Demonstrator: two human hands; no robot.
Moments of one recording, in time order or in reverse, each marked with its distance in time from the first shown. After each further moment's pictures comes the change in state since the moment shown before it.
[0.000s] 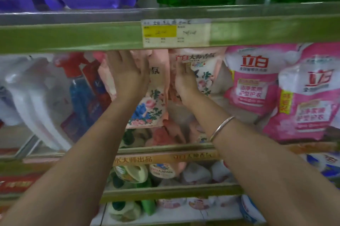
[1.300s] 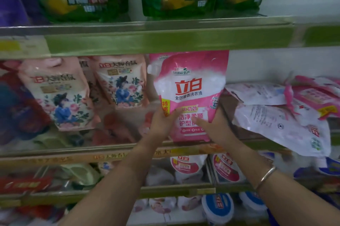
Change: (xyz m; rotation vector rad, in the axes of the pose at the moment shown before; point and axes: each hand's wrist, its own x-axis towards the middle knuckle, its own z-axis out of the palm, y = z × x) left_hand -0.161 0.235 0.131 -0.840 -0.710 -0.696; right_hand -0.012 0.111 -0.340 -0.048 -0.172 0.037
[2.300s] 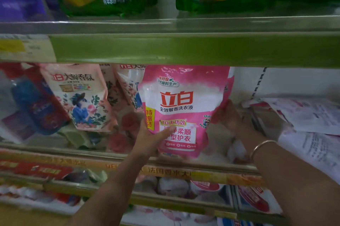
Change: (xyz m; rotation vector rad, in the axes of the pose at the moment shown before) left_hand 0.022 -0.033 -0.083 -0.076 0.151 0.038; right_hand 0.104 -0.038 0.049 -0.004 -0.024 0.146
